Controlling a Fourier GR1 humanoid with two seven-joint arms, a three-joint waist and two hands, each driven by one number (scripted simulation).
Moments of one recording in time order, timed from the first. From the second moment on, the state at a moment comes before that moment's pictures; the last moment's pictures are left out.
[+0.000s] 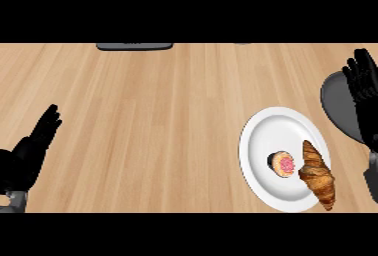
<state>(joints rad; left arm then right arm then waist) -0.01 0.57 -0.14 -1.44 0.26 0.19 -0.04 -0.23 -0.49 0.01 -1.61 -0.19 -0.19 0.04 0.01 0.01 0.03</state>
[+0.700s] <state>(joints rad) -0.13 0.49 -0.27 -1.57 0.21 0.15 0.09 -0.03 -0.41 -0.02 -1.37 -0.04 -0.38 -0.02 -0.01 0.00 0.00</state>
